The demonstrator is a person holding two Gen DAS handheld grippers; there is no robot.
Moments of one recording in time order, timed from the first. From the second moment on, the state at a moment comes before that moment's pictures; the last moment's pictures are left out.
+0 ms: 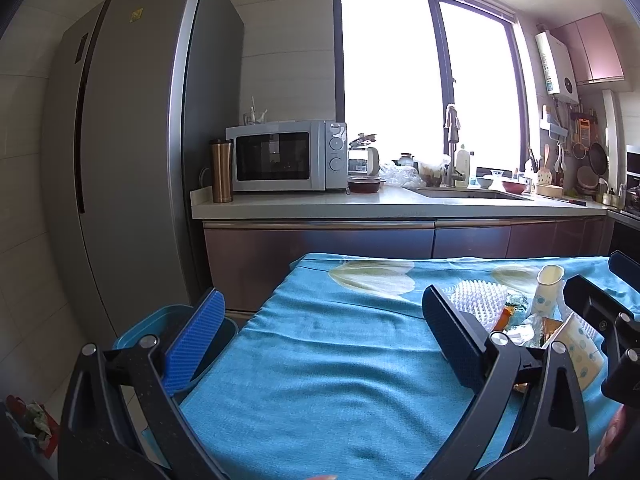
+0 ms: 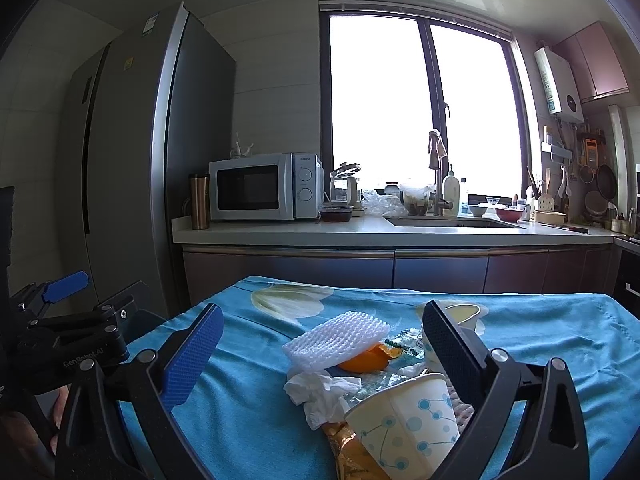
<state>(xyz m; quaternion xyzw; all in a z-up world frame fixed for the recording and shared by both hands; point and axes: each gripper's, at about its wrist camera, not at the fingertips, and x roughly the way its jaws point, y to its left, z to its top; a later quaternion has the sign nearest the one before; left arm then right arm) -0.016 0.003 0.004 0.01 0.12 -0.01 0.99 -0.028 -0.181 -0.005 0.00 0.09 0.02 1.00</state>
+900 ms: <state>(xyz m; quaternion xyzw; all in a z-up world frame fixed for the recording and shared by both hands) -0.020 0.002 0.005 0.01 0.11 -0.02 0.99 -0.026 -0.183 -0.005 0.01 0.08 0.02 1.00</state>
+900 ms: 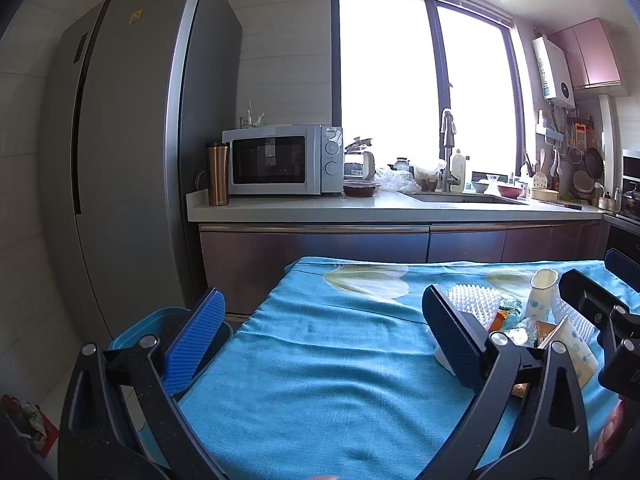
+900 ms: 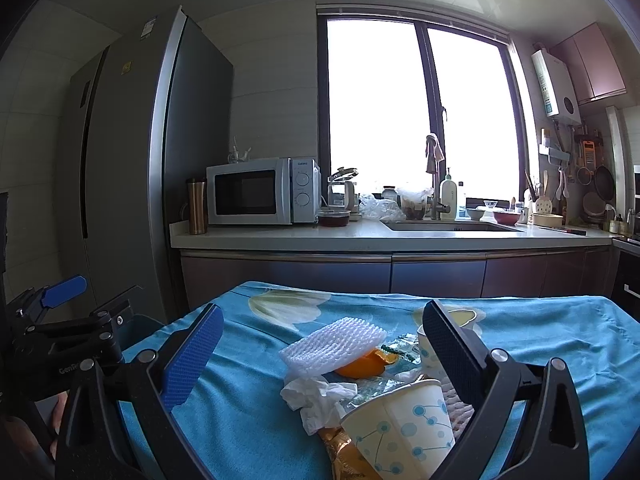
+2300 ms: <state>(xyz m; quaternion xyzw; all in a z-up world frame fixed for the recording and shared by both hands) -0.021 -0.002 0.001 0.01 0.11 -0.02 0.99 -0.026 -0.184 -0.007 0.01 0.08 0.00 1.00</state>
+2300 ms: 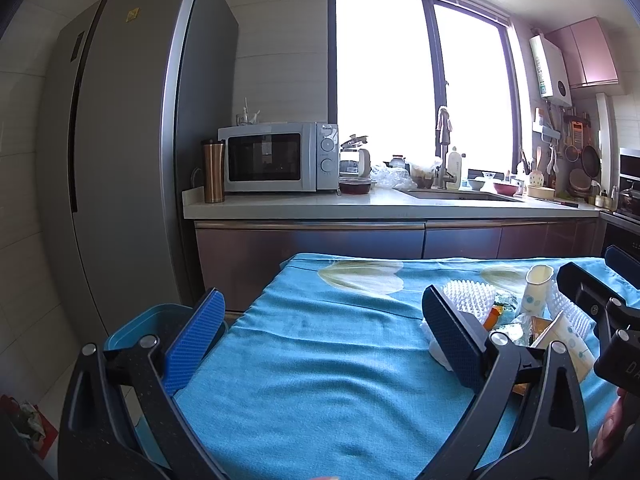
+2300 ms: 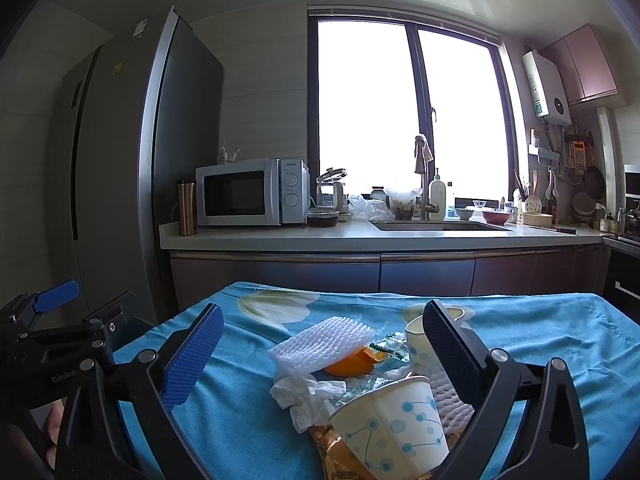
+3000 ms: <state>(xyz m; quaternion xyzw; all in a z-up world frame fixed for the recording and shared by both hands) -0.018 -0.007 -0.001 0.01 0.12 -0.03 0.99 -0.027 -0.187 -0.010 0.01 0.08 -0.01 1.00</state>
